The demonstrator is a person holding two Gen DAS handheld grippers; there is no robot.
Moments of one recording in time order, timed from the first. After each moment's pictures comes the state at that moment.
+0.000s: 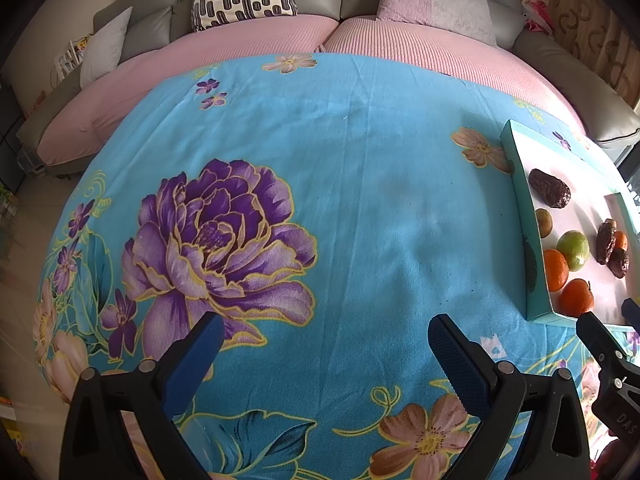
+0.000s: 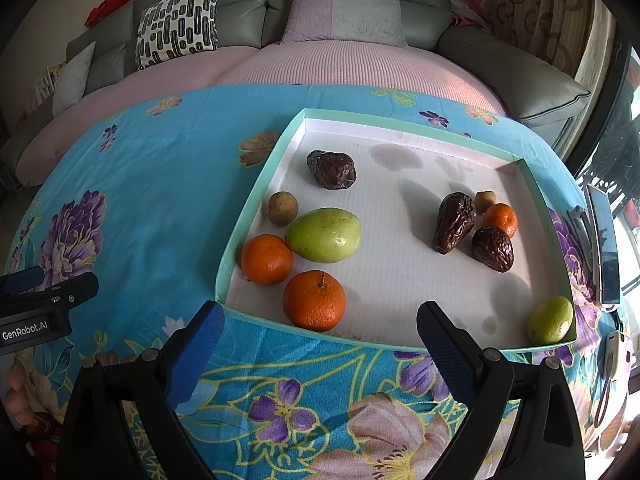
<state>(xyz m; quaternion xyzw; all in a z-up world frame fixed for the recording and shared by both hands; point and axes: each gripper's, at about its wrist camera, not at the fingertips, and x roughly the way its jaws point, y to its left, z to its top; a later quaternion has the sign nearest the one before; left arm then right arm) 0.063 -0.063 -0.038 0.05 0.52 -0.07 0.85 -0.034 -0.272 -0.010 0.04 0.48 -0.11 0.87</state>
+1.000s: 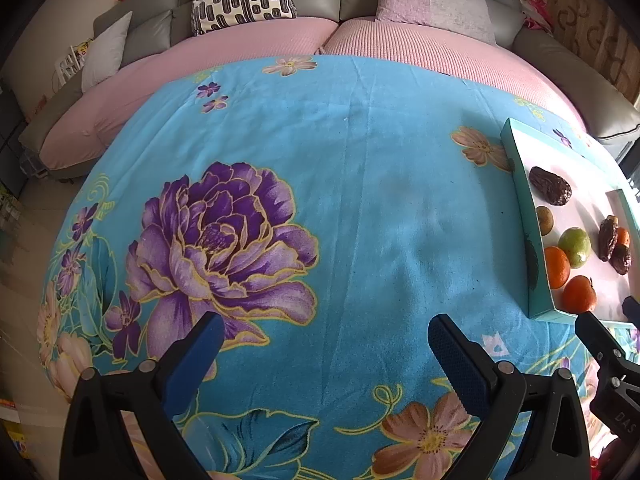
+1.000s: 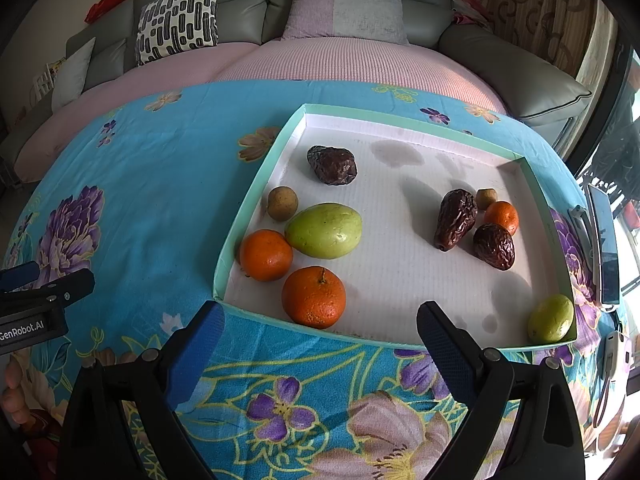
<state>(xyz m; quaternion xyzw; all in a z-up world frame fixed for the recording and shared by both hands) 0.062 -0.066 -0.035 0.06 0.52 -0.07 0.85 -0.033 -0.273 -0.012 0.04 0.49 -0.11 0.87</state>
